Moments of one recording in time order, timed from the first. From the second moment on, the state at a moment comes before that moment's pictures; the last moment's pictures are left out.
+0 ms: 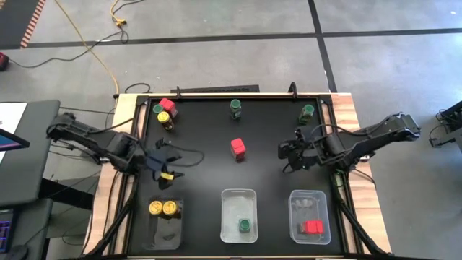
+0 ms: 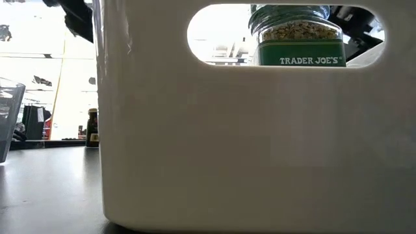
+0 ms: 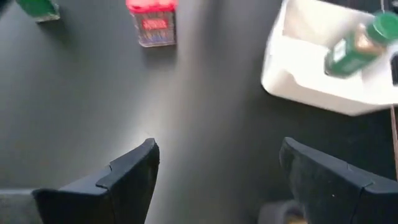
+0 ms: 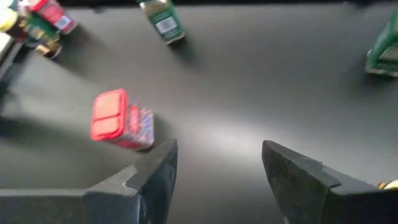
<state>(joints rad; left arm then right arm) -0.33 0.96 0.97 -0.84 -0.31 -0.49 0.25 1.14 0.96 -0.99 0.72 1.47</state>
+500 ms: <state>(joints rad) -0.09 0.92 0.91 -0.79 -0.29 -0.46 -0.18 1.14 0.96 -0.84 0.57 0.88</state>
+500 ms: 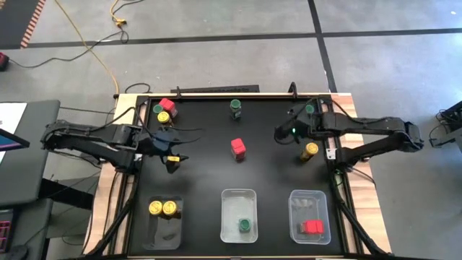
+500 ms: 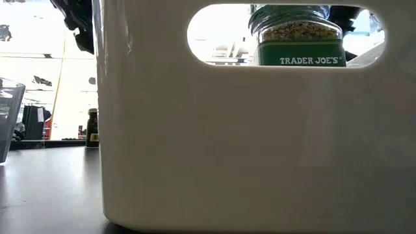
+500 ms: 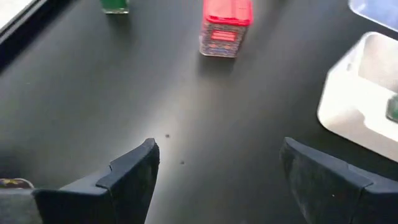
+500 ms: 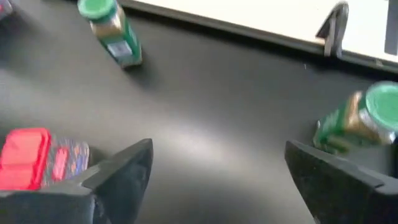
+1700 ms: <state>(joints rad) 0.07 0.92 0.89 -0.79 -0.29 -0.45 -0.44 1.74 1.56 -0.64 0.26 0.52</state>
